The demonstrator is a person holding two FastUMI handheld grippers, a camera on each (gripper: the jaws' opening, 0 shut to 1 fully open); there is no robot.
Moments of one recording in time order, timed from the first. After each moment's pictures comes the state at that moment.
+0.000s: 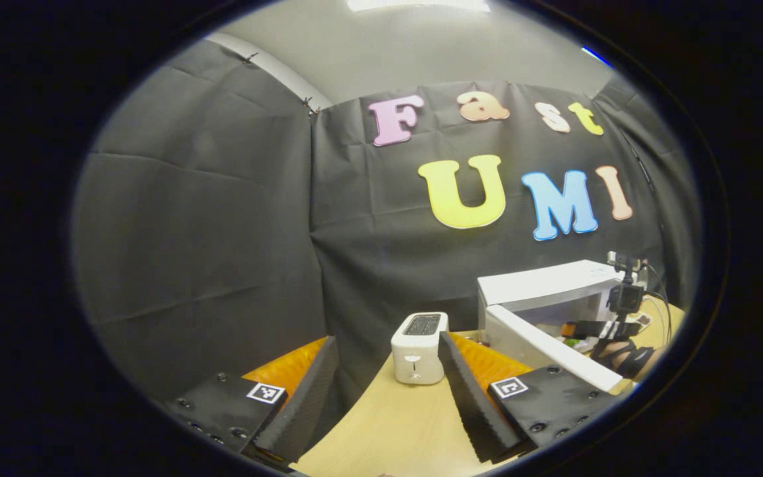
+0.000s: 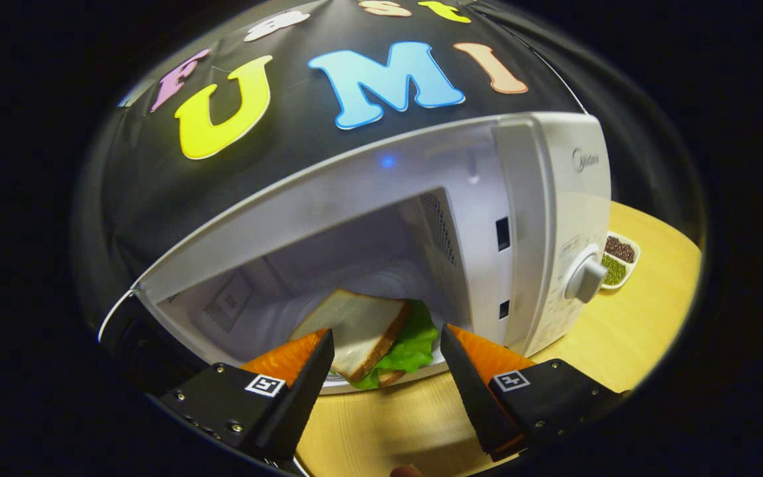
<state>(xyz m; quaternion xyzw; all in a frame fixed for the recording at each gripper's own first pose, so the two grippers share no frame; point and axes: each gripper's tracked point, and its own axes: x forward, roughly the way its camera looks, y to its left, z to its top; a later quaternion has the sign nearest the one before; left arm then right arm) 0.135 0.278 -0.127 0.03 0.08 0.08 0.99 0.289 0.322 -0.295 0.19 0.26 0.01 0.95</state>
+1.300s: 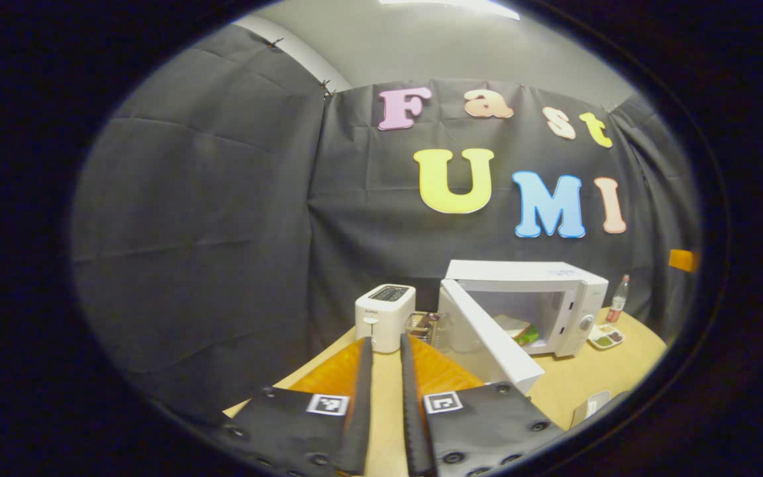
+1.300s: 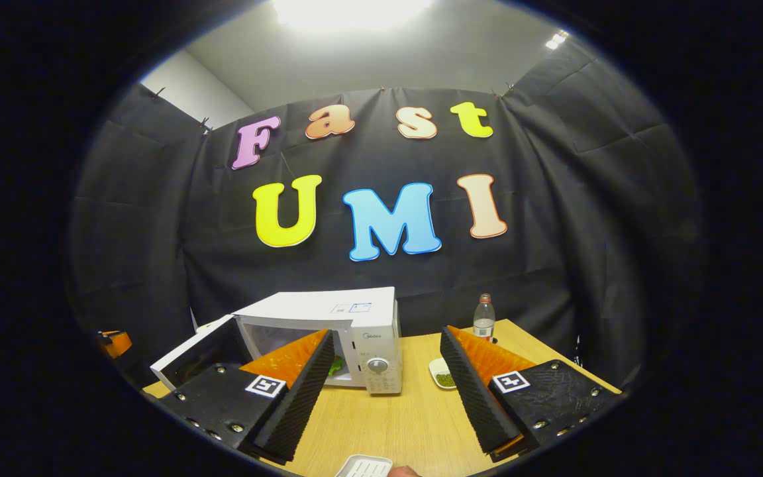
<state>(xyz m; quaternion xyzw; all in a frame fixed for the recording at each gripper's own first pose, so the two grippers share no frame) 0.068 0.189 -0.182 -0.03 0.12 0.11 0.99 0.082 0.098 -0.087 0.08 0.07 0.04 0.99</state>
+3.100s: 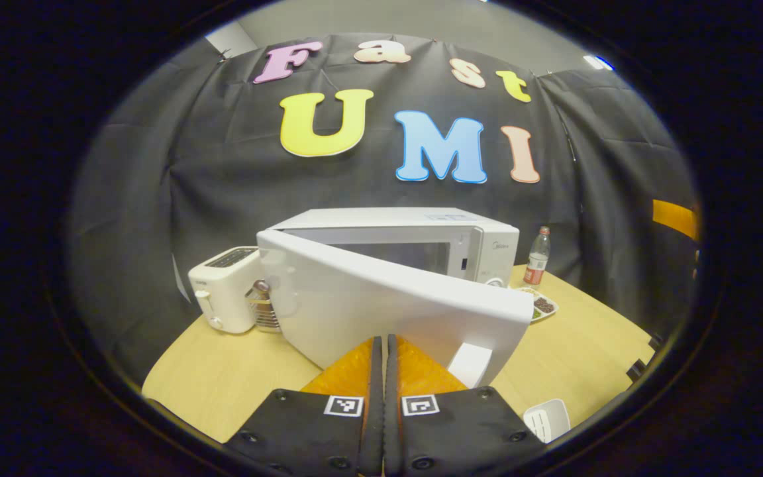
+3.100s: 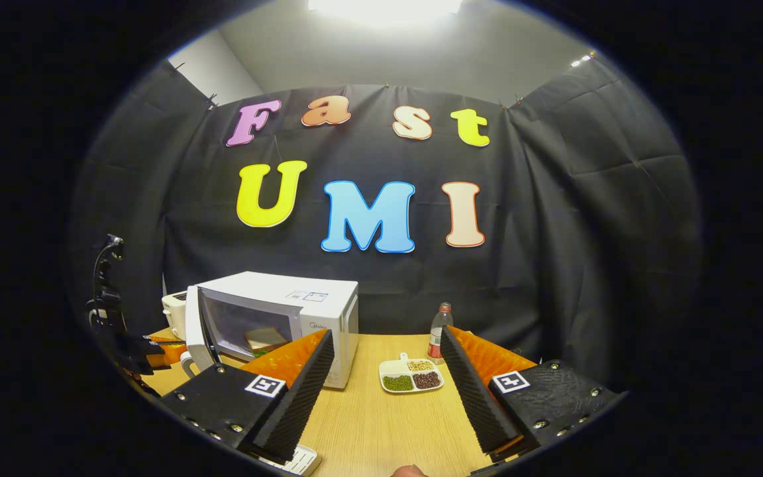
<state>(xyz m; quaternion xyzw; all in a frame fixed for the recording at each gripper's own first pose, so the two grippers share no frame) 0.193 -0.068 -0.255 -0.04 0.21 -0.14 0.97 0.100 0.038 -0.104 0.00 0.08 0.00 1.00</state>
